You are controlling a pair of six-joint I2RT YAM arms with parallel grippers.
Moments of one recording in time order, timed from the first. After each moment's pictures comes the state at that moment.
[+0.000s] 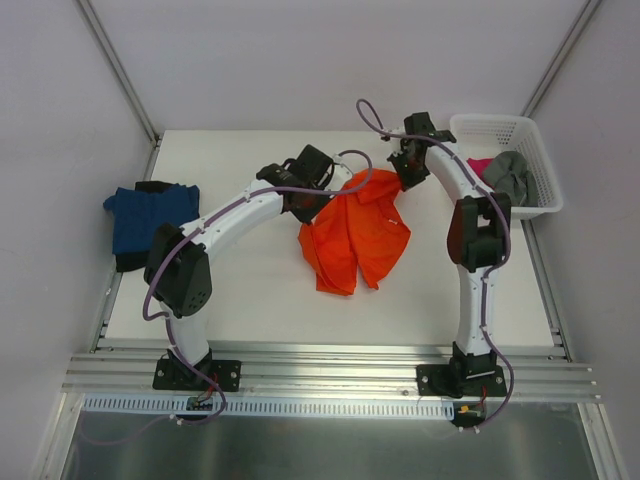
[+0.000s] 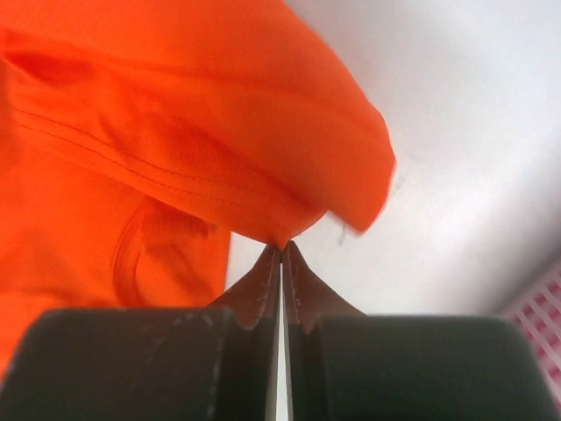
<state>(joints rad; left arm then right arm) -0.66 1.83 1.62 -0.79 -0.06 0.22 0.22 2.30 2.06 -0.89 -0.05 -0.32</state>
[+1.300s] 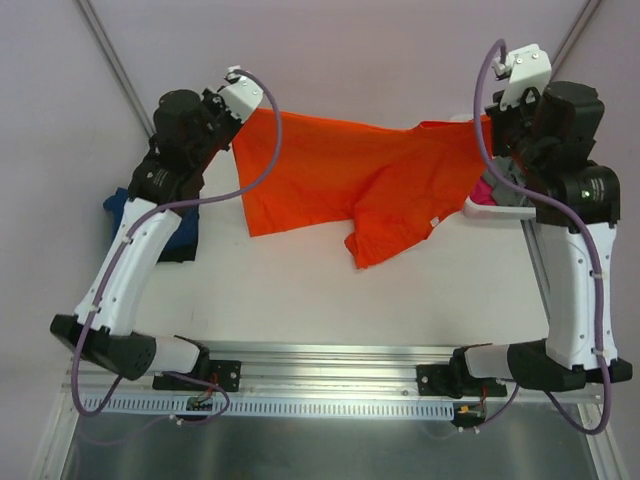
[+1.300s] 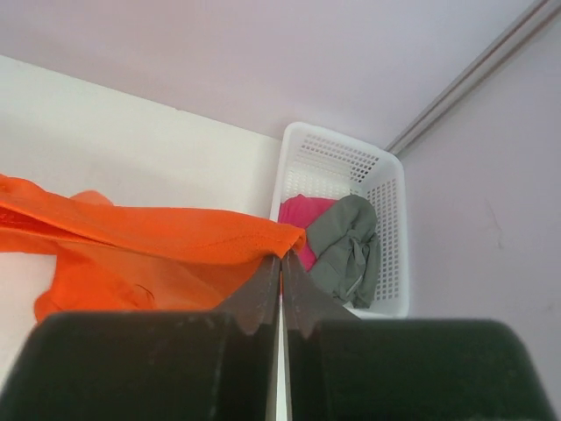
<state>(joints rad) -0.35 1.39 1.68 -0.45 -0.11 0.61 0.19 1.35 2.02 -0.92 0.15 -0.32</state>
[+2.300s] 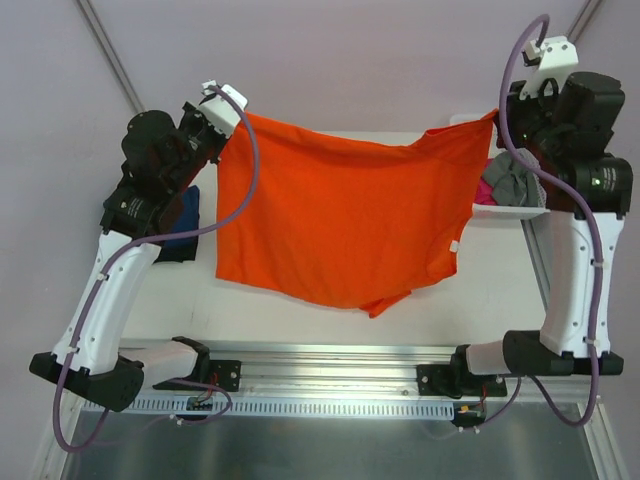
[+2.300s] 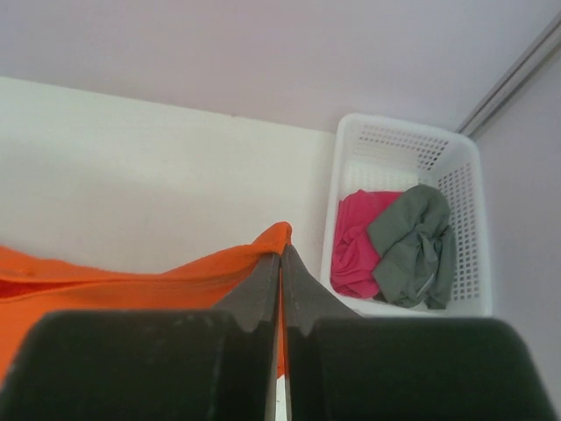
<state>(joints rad) -0.35 1.17 1.58 -0.43 -0.01 0.55 0.05 1.36 2.08 -0.95 -0.08 -0.12</state>
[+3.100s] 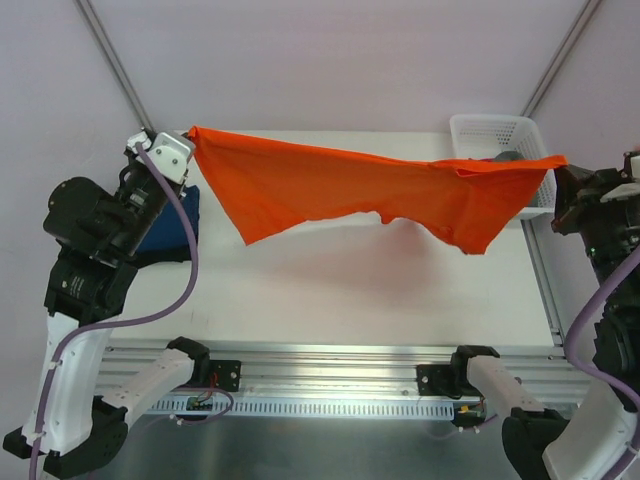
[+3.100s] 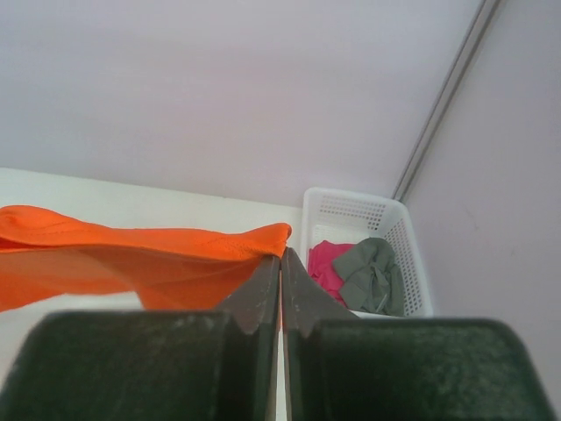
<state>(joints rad) -0.35 0.88 1.49 -0.46 0.05 0.51 0.01 0.94 2.01 -1.00 -0.09 -0.12</state>
